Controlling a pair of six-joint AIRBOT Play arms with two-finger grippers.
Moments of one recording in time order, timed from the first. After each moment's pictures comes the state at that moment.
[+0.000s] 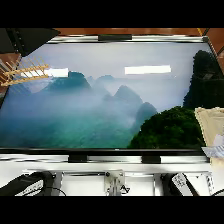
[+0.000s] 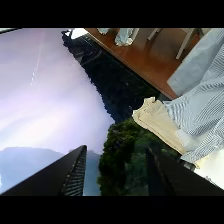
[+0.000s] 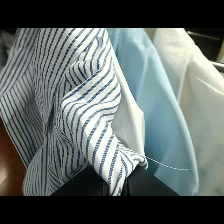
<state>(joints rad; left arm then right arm) -0.13 -1.15 1.82 0.55 -1.24 -1.16 -0.97 -1.02 1.89 -2.00 0.93 1.68</state>
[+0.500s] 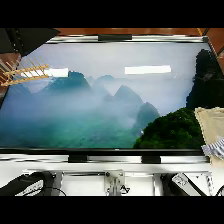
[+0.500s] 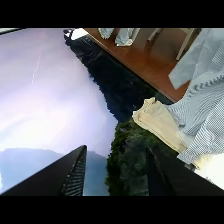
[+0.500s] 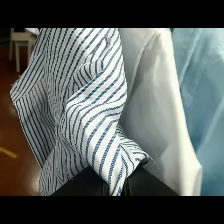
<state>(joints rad) -0.13 -1.15 1.82 0.55 -1.24 -1.17 -0.97 -1.14 1.89 -1.80 0.77 1.60</state>
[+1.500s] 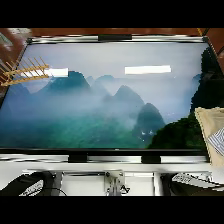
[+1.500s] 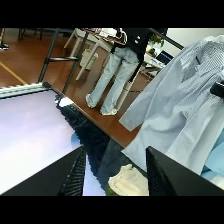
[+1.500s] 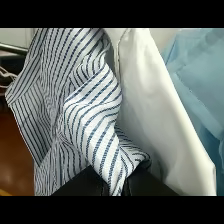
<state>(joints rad) -0.13 -1.06 1.83 0.45 -1.02 -1.26 -0.97 -1.44 1.93 -1.76 0.29 1.65</state>
